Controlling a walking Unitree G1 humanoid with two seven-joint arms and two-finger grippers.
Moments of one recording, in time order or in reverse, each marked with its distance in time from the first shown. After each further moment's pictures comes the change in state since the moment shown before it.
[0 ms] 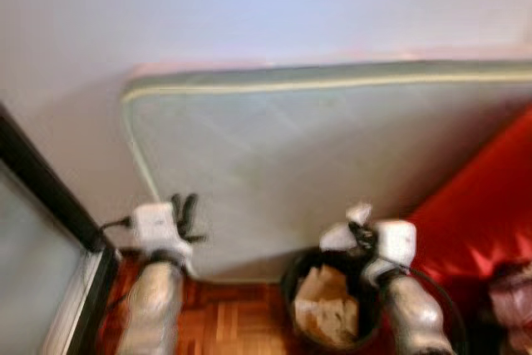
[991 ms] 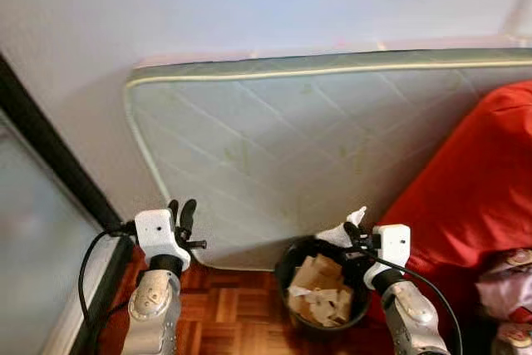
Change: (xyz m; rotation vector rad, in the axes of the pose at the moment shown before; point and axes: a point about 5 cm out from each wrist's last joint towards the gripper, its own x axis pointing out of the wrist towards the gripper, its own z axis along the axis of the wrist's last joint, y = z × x) left arm 0.005 -0.012 0.007 -0.019 -0.034 -0.022; right arm -0.006 -0.014 0.001 -0.018 0.001 -0.045
